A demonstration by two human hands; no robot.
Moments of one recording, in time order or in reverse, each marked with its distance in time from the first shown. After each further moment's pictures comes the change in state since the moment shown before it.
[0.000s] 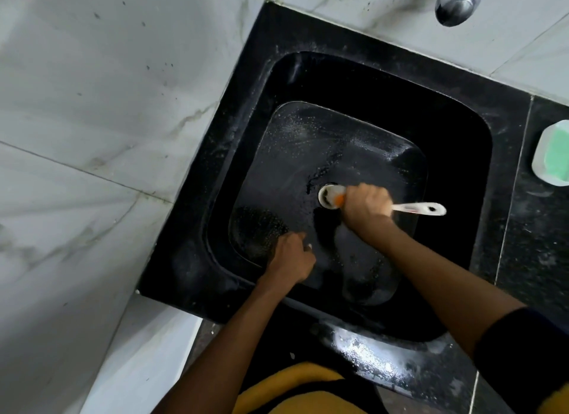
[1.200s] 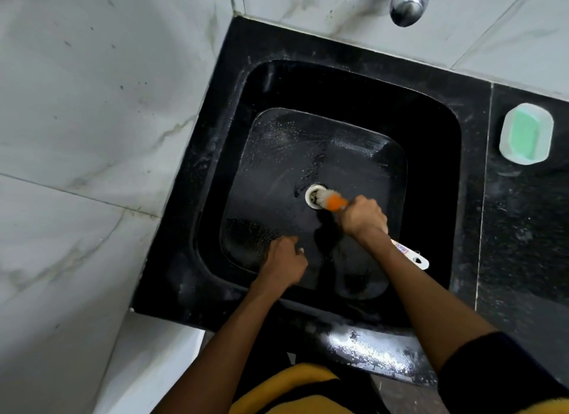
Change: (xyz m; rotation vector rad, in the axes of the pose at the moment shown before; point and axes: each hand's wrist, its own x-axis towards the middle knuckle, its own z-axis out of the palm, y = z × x) left_hand 0.000 -0.003 0.000 0.038 -0.058 0.047; right_hand -0.022 0.014 0.027 0.688 -0.160 0.465
